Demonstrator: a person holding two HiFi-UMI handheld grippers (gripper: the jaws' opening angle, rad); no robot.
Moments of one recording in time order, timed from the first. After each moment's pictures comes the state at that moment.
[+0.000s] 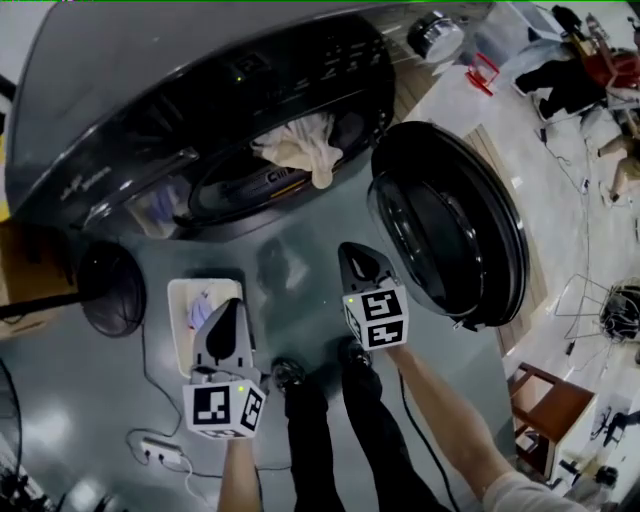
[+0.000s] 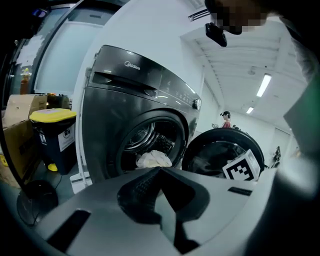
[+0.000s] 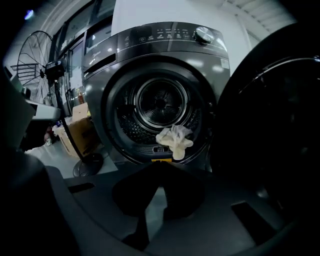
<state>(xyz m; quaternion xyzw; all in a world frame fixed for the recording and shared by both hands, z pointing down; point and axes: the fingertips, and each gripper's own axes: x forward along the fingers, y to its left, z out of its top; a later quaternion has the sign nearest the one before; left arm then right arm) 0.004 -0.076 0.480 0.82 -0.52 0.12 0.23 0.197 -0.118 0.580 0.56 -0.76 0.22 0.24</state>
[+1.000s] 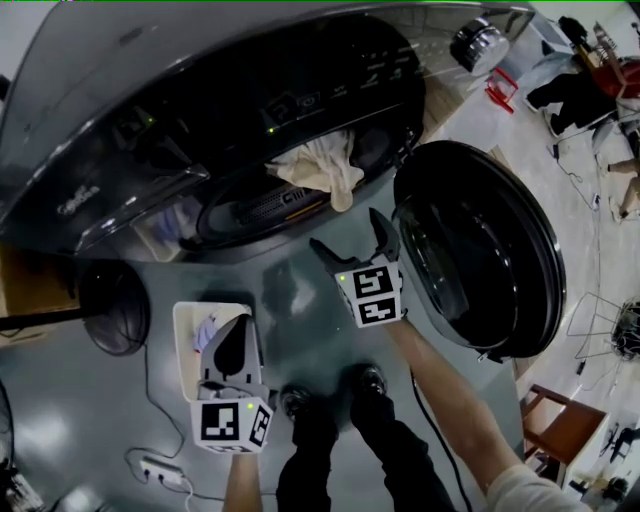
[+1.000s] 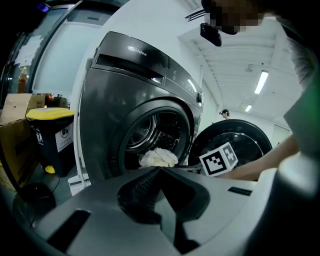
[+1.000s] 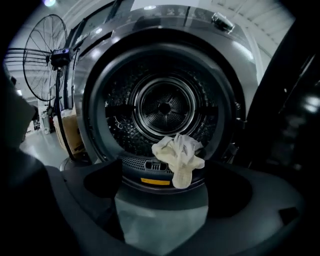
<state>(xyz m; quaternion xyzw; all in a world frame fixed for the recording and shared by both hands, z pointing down) -0.003 -0.103 0.527 0.82 -0.52 0.12 0.21 0.176 -0.225 0.620 0.56 -0.79 0.14 0.23</state>
